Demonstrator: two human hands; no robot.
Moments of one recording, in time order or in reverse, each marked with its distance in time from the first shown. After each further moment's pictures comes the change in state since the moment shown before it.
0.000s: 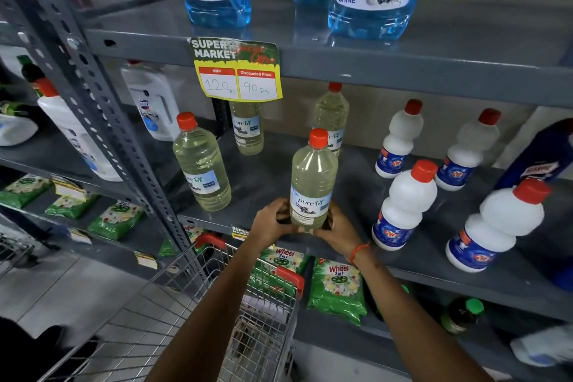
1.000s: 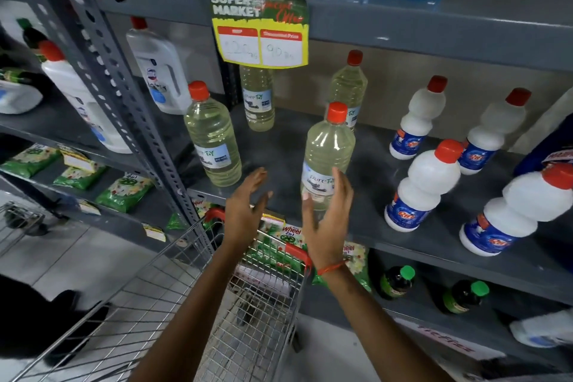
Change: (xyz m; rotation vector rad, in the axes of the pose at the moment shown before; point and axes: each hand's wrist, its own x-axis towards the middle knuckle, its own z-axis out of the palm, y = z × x) left_hand -0.066 0.010 -0.041 0.118 0.408 0.174; right_hand -0.055 -0.053 0.075 -0.043 0.629 -0.407
